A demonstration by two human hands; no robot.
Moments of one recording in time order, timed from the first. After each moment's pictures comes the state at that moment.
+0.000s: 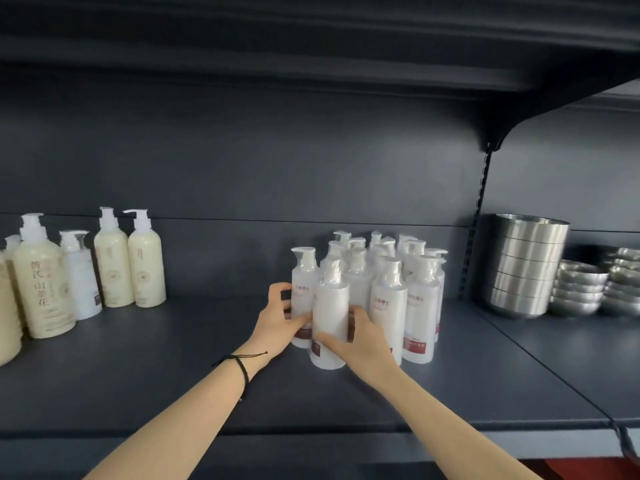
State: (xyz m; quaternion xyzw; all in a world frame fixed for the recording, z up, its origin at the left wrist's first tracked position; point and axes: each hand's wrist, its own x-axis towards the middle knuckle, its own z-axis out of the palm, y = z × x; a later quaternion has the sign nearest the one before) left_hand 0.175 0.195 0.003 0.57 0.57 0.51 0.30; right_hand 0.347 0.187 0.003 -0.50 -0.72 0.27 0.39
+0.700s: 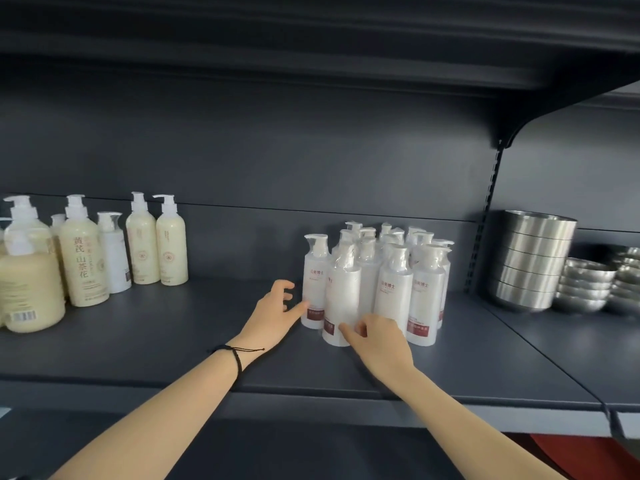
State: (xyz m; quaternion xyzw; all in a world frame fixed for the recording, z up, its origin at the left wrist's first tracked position) left_hand 0.160 0.155 0.000 0.61 0.65 0.43 0.18; right_hand 0.361 0.163 -0.008 -0.55 -0.76 0.11 0.32
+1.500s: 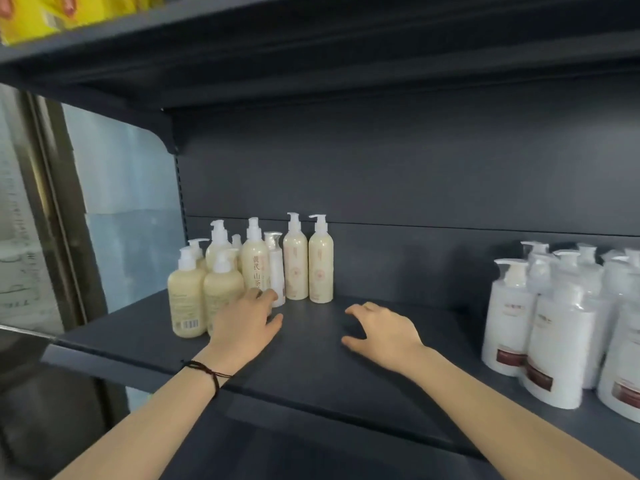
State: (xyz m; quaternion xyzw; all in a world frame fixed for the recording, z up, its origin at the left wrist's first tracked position) left_hand -0.112 0.041 0.026 0.54 0.79 0.17 -0.23; right_hand 0.098 0.160 0.022 -0.35 -0.92 0.01 0.17
